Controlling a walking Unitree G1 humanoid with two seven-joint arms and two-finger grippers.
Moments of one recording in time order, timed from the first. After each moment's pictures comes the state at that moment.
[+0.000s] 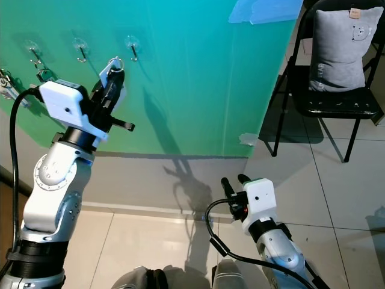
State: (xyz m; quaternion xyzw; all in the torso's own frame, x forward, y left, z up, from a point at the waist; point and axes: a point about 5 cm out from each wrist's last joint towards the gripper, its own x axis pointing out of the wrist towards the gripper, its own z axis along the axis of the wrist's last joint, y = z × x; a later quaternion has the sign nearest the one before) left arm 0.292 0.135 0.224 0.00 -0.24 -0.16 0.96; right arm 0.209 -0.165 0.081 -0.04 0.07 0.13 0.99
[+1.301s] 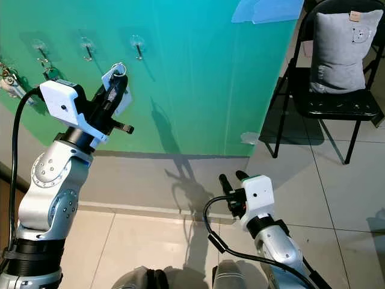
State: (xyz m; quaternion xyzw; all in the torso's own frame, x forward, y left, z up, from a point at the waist) left arm 0.295 0.135 0.220 -0.02 -0.21 -0.20 0.96; right arm 0.215 -0.162 0.085 -0.04 0.06 0.14 0.99
